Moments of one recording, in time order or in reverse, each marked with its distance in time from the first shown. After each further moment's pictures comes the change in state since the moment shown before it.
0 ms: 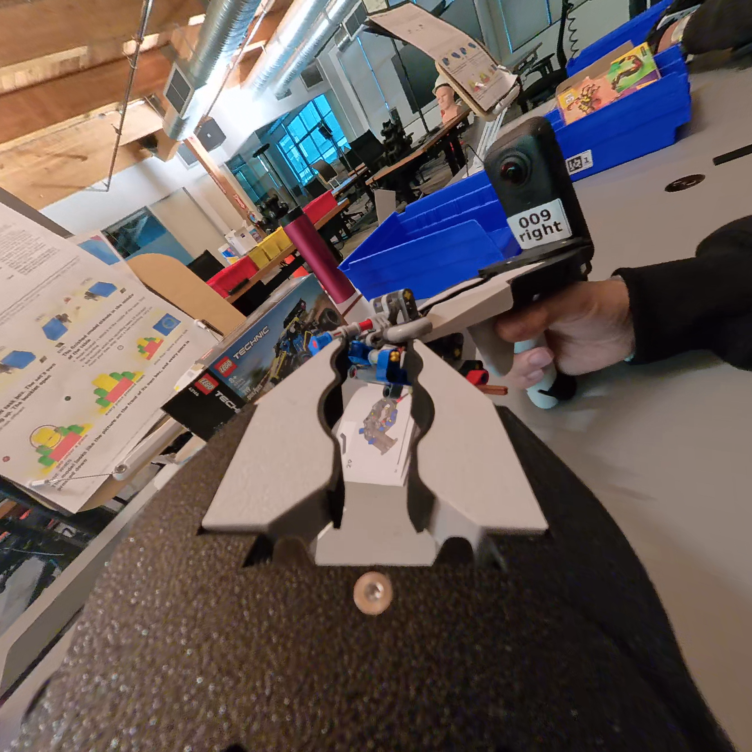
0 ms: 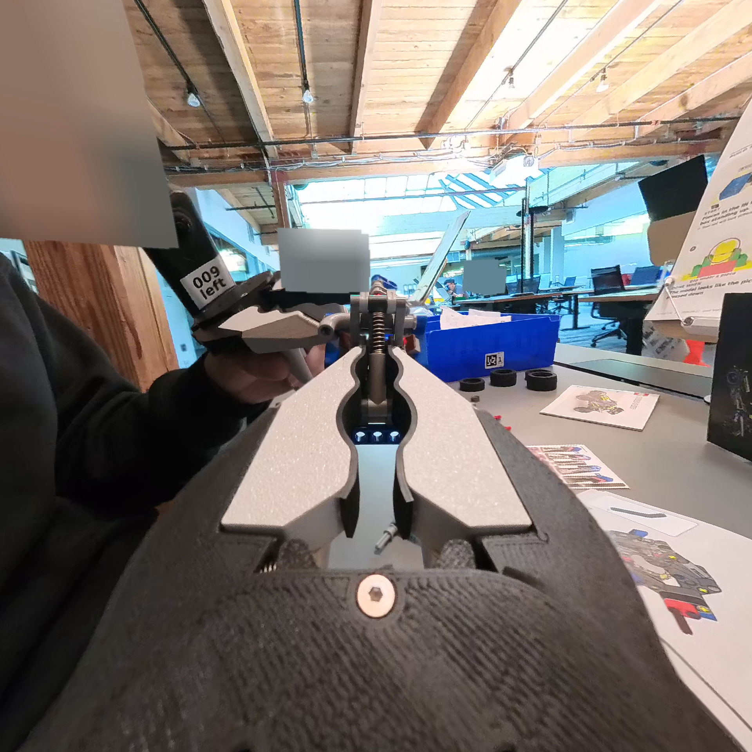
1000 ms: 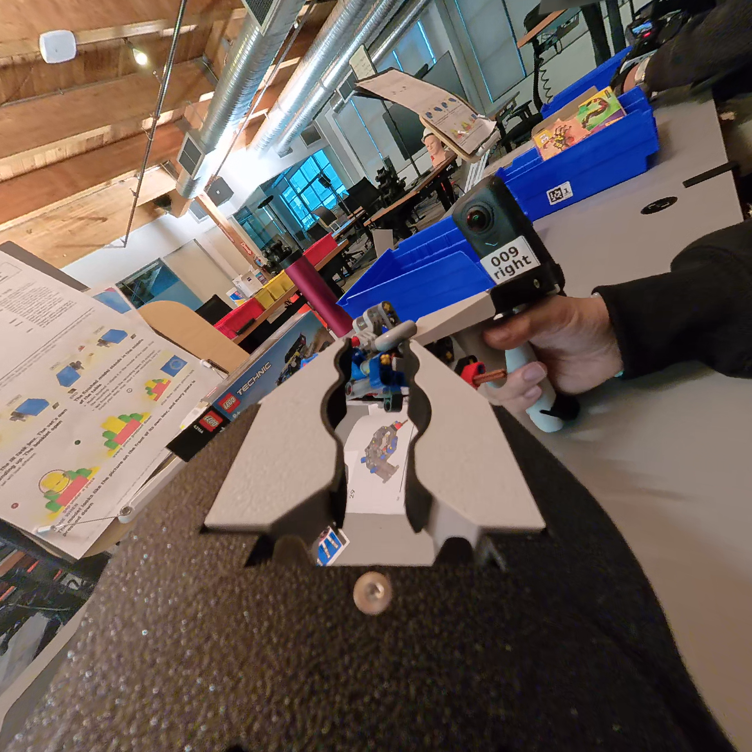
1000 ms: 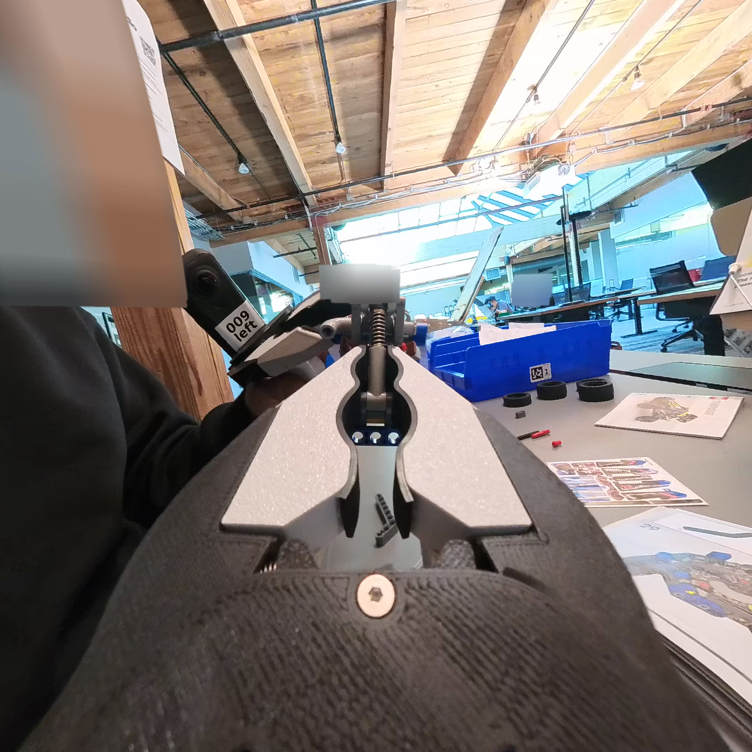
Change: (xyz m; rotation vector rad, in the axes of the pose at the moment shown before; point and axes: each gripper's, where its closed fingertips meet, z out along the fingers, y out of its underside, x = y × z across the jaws) left arm 0.008 -0.015 -0.001 0.098 0.011 0.056; right arm -0.006 -0.009 -0.001 0.080 -0.084 0.136
